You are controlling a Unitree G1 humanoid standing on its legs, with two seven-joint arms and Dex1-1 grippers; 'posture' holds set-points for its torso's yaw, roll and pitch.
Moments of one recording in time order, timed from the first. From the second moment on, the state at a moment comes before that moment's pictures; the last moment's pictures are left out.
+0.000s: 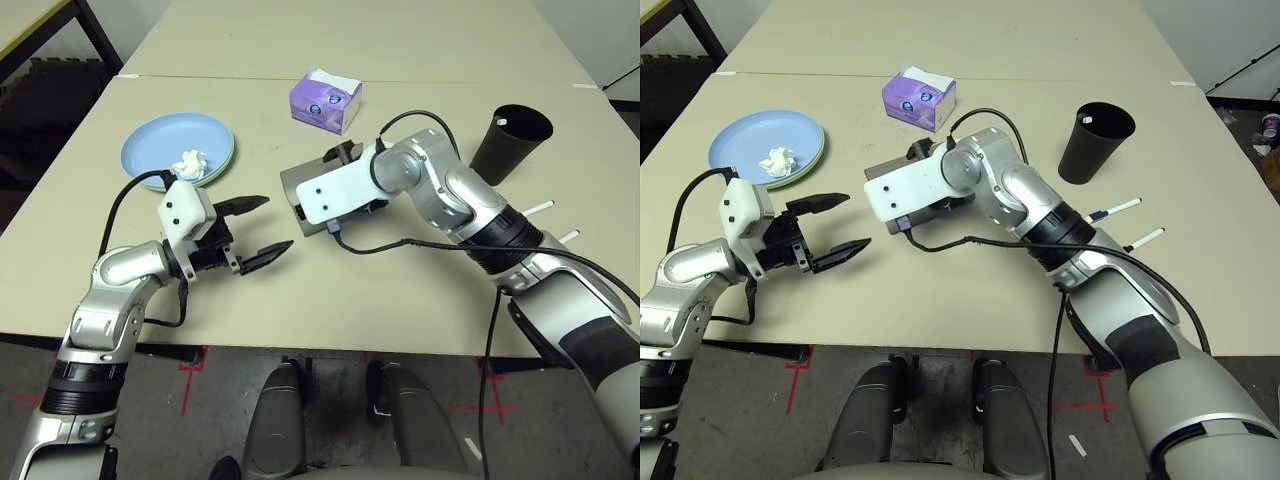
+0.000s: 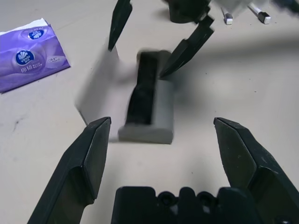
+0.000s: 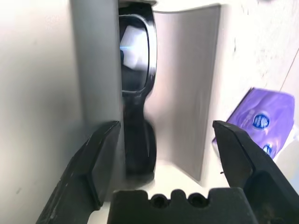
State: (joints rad) left arm -0.27 0.67 0.07 -0.10 -0.40 0.15 -0.98; right arm -1.09 -0.39 0.56 0.22 -0.63 0.14 1.15
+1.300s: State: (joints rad) left arm -0.37 0.67 0.06 0.09 -0.36 0.07 -1.04; right arm -0.51 -0.31 -0.08 0.05 0.15 0.26 0.84
